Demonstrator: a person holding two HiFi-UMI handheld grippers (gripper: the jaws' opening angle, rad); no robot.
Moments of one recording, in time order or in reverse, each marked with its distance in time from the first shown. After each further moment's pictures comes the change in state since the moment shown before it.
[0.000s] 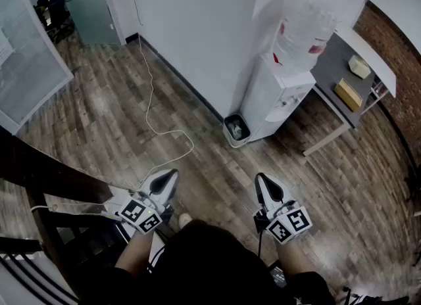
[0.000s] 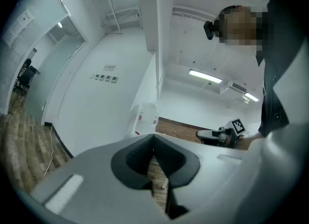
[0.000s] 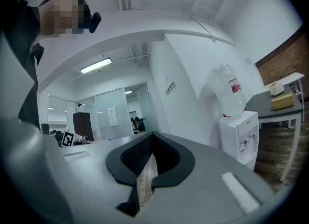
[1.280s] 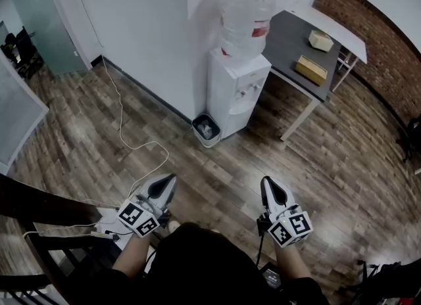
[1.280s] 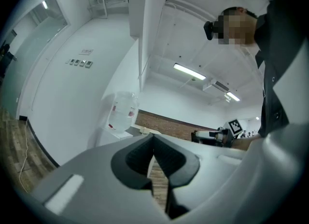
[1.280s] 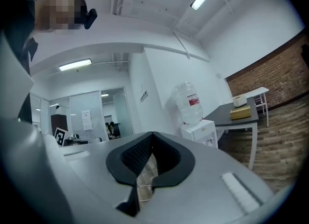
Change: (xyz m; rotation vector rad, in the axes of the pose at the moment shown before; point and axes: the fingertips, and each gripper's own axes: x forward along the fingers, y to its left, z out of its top) left arm 0.073 -0.088 -0.031 0.011 0.088 -0.228; right arm -0.127 -0.077 0.005 0.019 -0.077 -0.311
